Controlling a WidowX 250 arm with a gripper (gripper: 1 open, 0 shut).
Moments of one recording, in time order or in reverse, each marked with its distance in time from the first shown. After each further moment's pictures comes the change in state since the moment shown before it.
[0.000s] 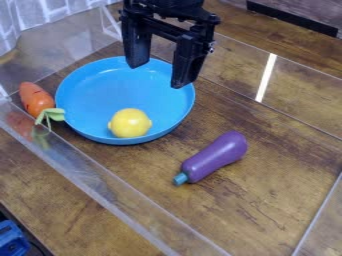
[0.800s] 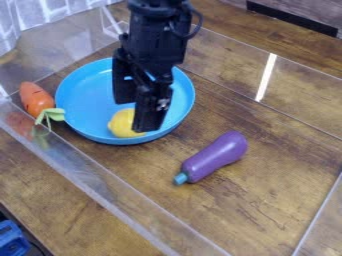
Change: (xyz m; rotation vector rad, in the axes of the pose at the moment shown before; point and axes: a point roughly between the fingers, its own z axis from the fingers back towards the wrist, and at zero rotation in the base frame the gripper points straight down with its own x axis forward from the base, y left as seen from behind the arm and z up) arm -0.018 0.016 -0.050 0.021 0.077 -0.457
